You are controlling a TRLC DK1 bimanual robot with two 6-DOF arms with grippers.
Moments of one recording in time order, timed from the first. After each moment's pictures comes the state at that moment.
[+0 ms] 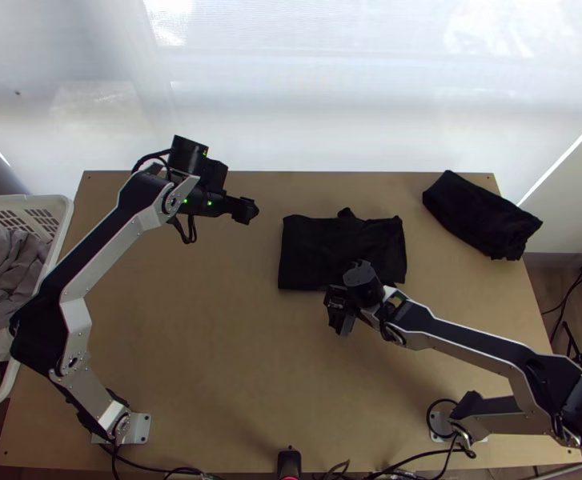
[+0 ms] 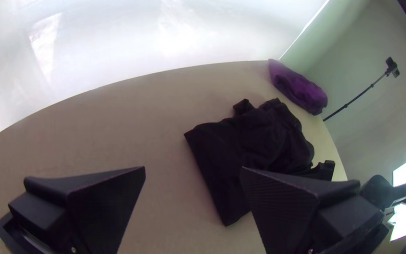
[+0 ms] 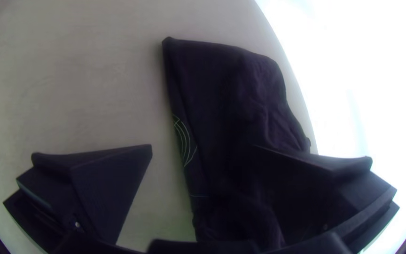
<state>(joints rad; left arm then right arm) -0.37 1.80 1.72 -0.75 0.28 -0.10 0.79 1.49 0.71 0.04 0.17 -0.70</state>
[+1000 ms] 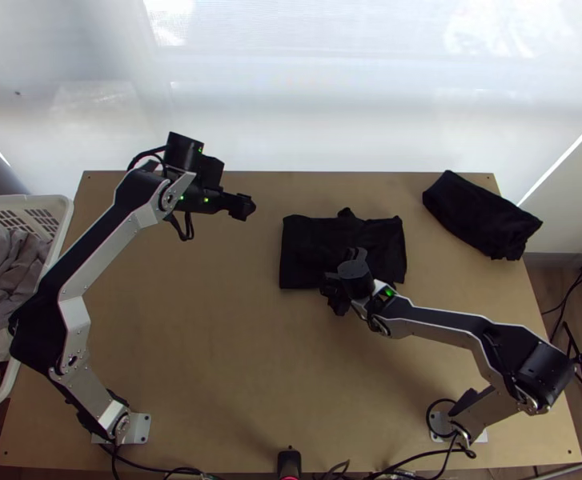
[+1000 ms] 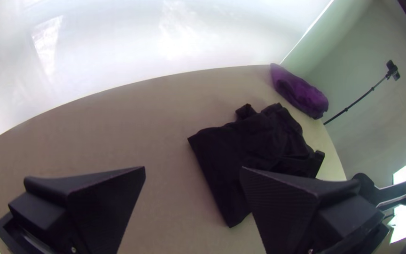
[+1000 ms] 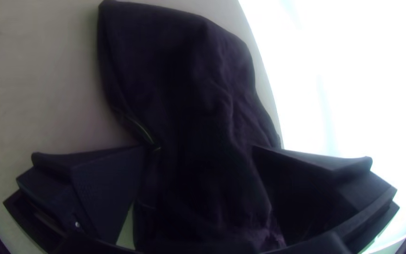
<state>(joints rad) -0.36 1.80 1.74 -0.75 0.28 -0.09 0.74 1.71 0.73 0.33 0.36 -0.86</state>
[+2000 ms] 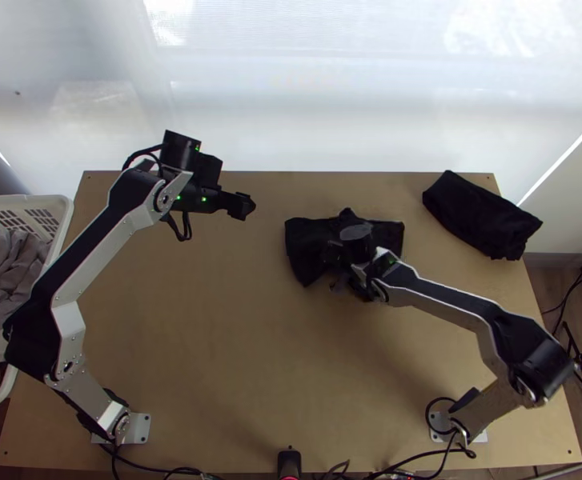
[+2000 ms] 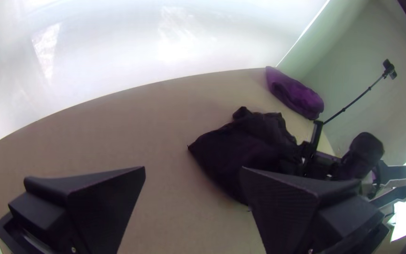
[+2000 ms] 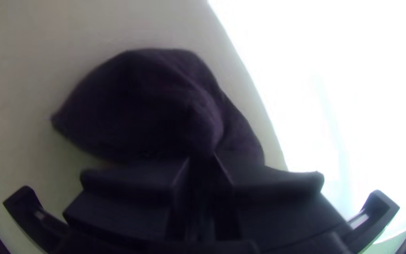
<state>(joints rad) -0.36 1.77 1.74 -0.77 0.28 -0.09 0.65 1.70 0.99 0.06 0.25 -0.73</state>
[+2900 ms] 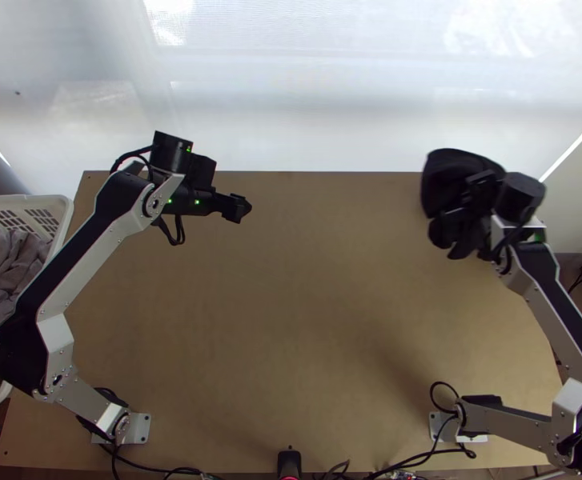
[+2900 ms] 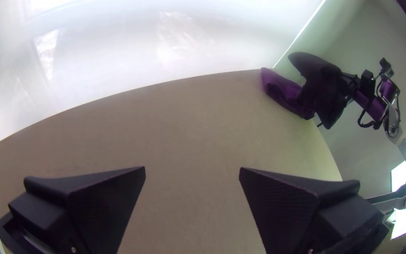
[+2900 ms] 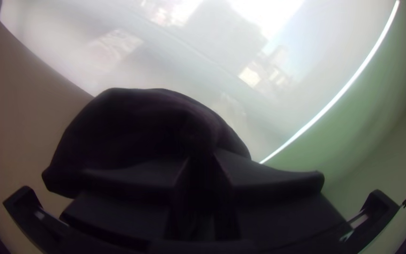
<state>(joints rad) -0.37 1.70 1.71 -0.79 0.28 -0.09 0.02 1.33 1.08 -0.06 0.23 -0.56</state>
